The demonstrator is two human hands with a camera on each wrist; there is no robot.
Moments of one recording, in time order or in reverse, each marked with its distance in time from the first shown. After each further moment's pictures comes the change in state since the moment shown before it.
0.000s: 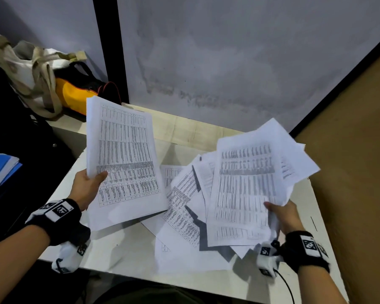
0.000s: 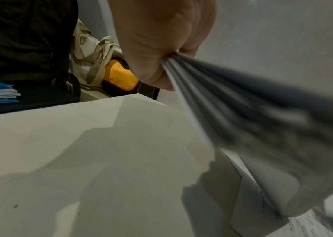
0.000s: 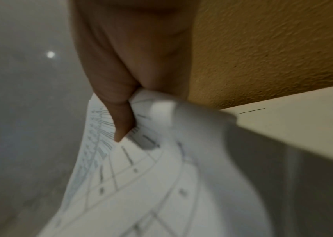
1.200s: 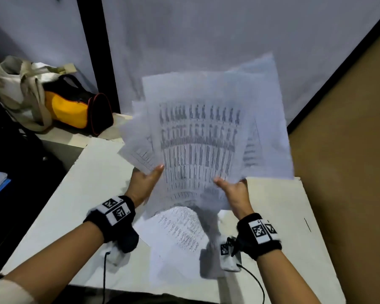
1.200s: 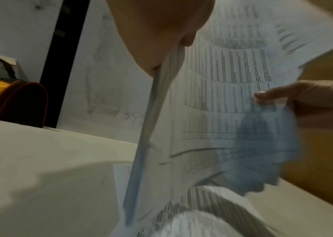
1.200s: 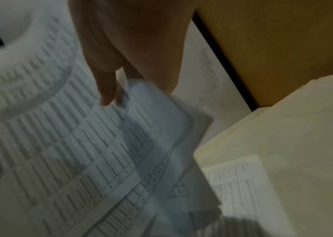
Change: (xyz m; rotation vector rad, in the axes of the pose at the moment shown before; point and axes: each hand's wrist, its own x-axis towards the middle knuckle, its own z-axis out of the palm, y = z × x) left_hand -0.049 0.063 0.111 -0.229 -0.274 0.327; right_hand -0.055 -0.075 0.095 0.136 -0.194 -0.259
